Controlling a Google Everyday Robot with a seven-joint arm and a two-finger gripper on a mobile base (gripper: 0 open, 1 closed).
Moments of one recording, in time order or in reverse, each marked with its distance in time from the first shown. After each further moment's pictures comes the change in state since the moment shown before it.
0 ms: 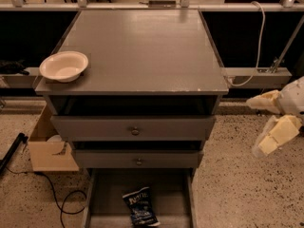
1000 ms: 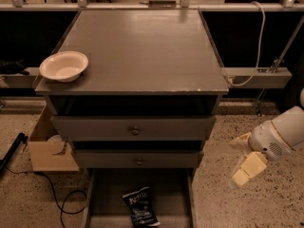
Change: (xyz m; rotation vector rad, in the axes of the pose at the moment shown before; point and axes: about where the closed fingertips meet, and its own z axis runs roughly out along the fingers) arm 0.078 0.011 0.105 -0.131 0.083 0.202
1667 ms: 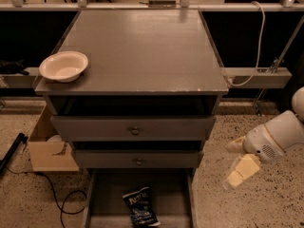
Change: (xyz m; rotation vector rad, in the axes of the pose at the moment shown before) arm 0.002 -0.005 0.019 -0.028 -0.002 0.022
